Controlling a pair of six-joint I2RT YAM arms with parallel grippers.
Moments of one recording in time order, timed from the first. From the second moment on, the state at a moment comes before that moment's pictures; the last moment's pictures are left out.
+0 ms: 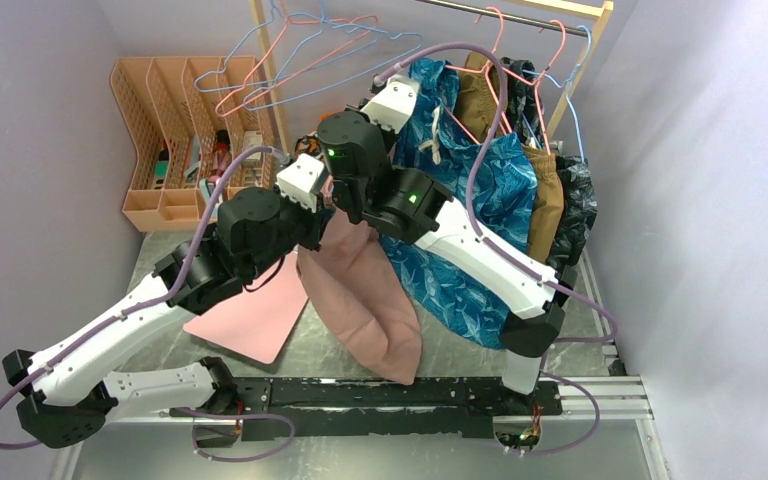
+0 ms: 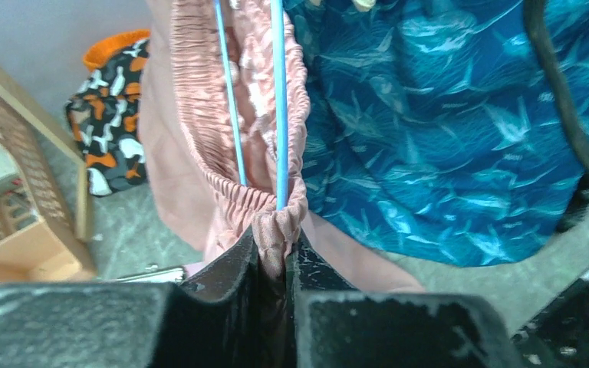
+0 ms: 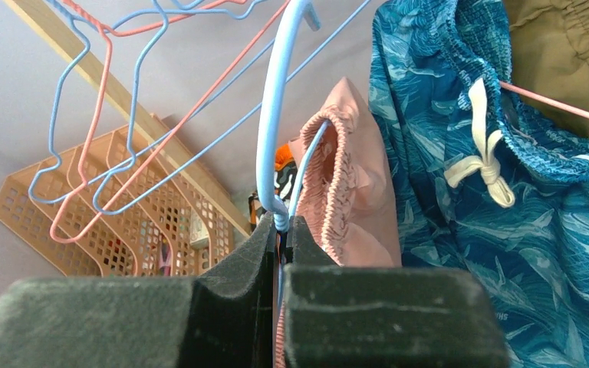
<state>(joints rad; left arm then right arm) -0.95 1.03 1.24 -0.45 -0.34 -0.13 1.09 1.81 2.19 -0.53 1.19 0.49</state>
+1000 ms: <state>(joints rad) -0.95 0.90 1.13 -0.30 -0.41 -0.06 1.11 1.60 1.90 -0.26 0.91 0.39</state>
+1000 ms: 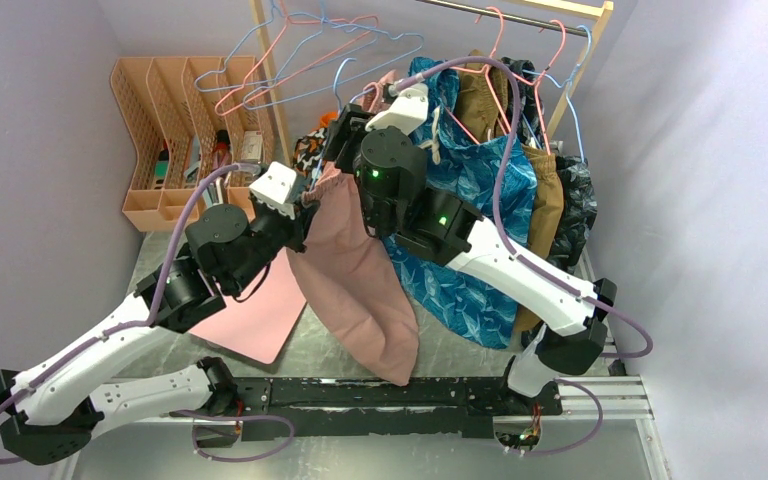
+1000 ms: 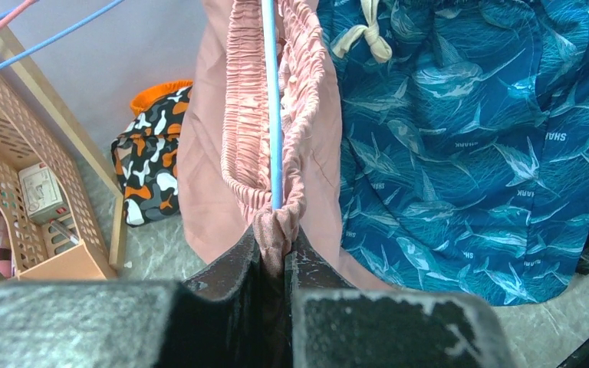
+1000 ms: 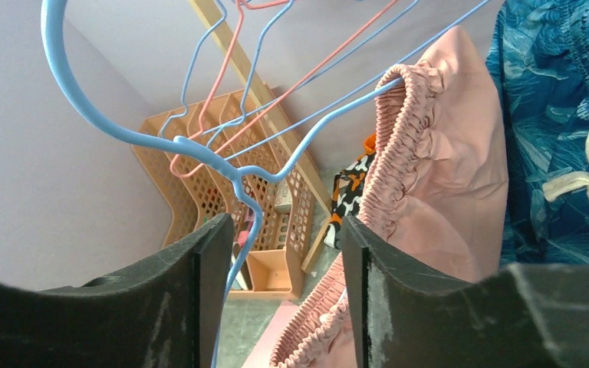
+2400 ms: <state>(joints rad) -0.95 1.08 1.65 -0.58 -0.43 0.07 1.11 0.93 1.28 -0.44 0.59 0.16</state>
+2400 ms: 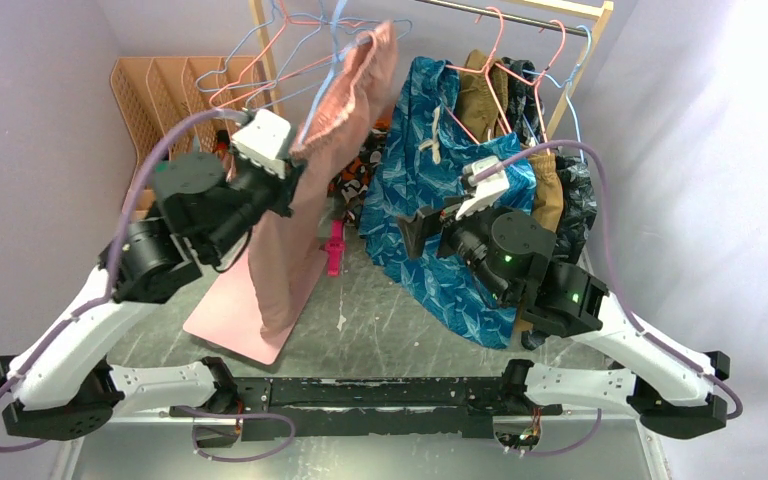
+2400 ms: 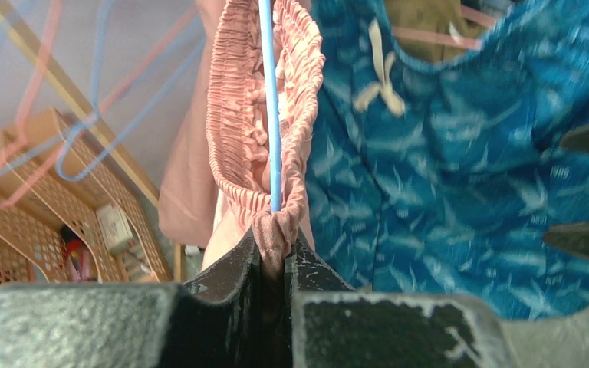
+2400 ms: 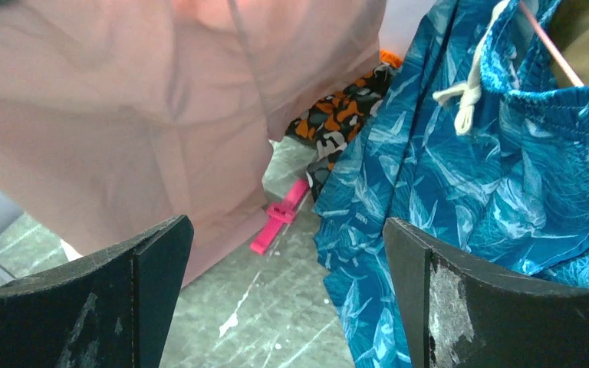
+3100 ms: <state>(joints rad) -0.72 1.20 1.51 -0.47 -0.26 0.04 1.11 0.74 1.21 -0.49 0.57 0.18</state>
